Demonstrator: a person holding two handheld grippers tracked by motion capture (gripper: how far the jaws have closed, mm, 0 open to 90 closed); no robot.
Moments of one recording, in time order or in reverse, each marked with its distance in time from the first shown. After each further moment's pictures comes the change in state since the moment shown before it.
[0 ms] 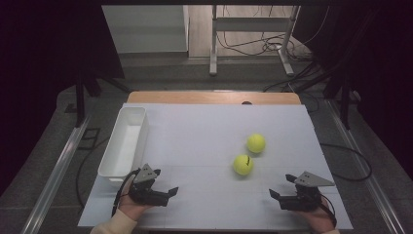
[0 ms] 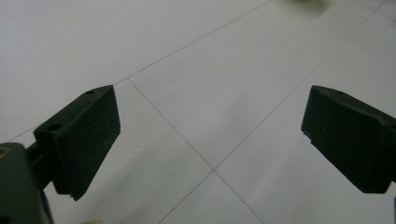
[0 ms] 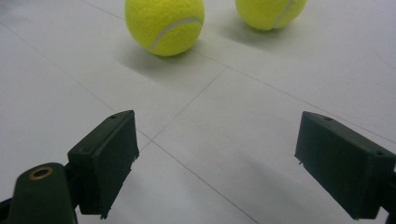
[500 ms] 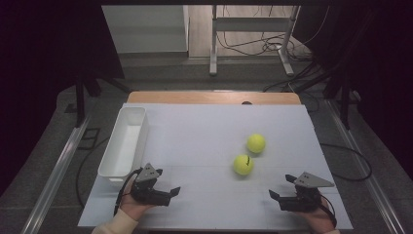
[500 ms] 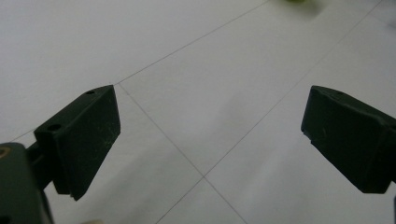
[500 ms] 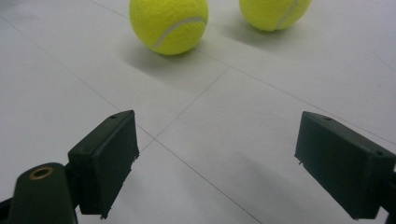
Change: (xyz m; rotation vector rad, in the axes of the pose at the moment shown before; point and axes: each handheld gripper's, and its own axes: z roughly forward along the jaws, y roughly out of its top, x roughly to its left) left arm -0.005 0.006 0.002 0.015 -0.011 0.002; right arm 0.002 0.000 -0.001 0.000 0.004 -0.016
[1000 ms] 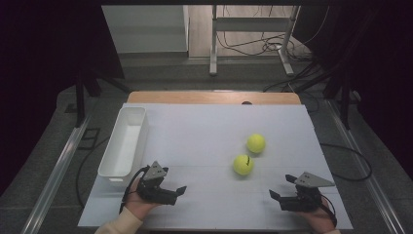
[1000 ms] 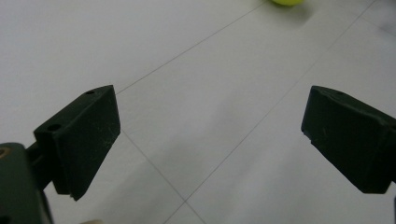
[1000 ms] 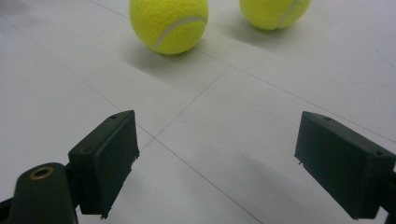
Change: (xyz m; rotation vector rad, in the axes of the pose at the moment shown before) left arm -0.012 0.016 0.006 0.011 0.002 0.035; right arm -0.002 -0.001 0.000 0.001 0.009 0.006
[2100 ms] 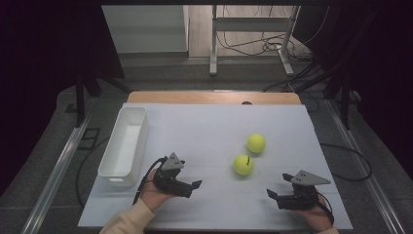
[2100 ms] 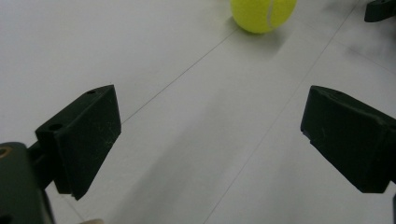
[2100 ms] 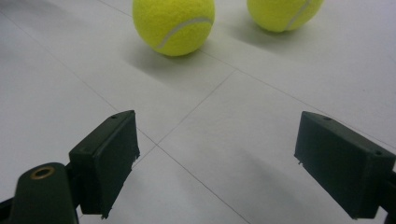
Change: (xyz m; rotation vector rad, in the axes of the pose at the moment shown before) left arm -0.012 0.039 0.029 0.013 -0.082 0.054; right arm 0.002 0.005 0.008 0.015 0.009 -0.017
